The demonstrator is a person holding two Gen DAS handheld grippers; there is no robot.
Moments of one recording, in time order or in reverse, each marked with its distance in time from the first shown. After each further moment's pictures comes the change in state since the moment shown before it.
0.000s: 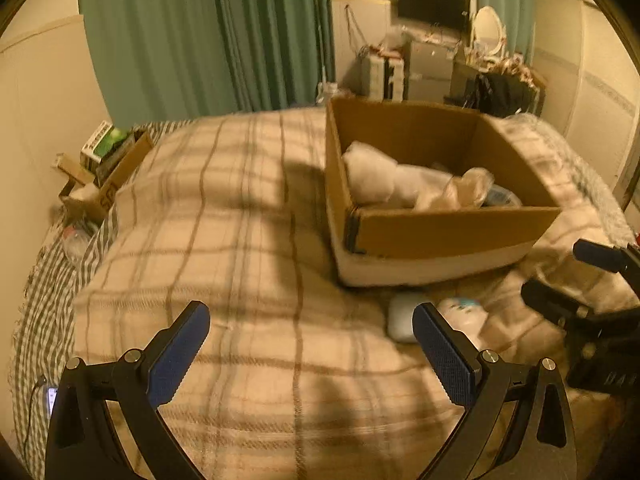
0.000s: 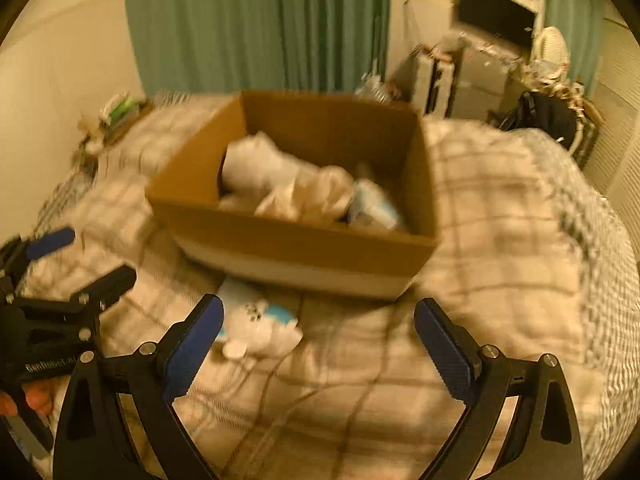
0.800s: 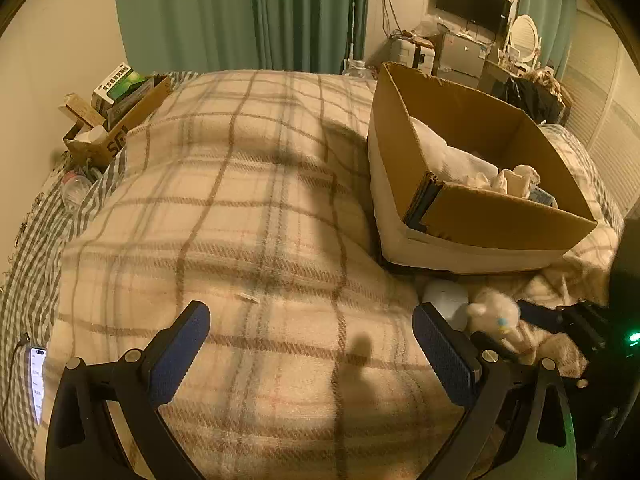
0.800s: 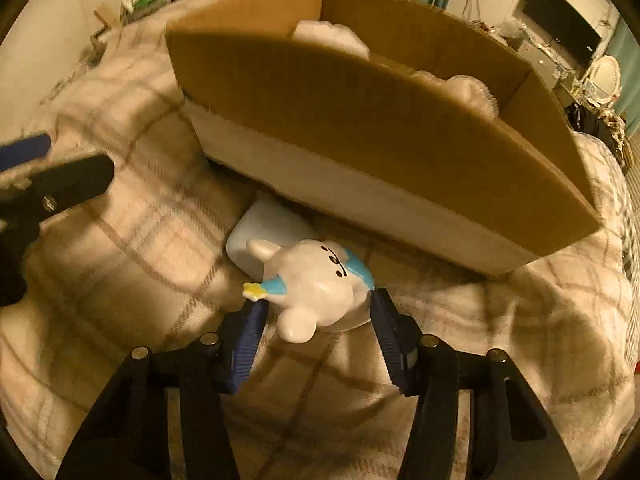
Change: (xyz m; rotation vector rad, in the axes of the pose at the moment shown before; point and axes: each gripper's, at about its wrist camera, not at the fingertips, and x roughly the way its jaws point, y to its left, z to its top) left arm 0.022 0.032 -0.009 -0.127 0.090 -0.008; right arm 0.068 0.050 -0.021 -0.186 0.185 -0.014
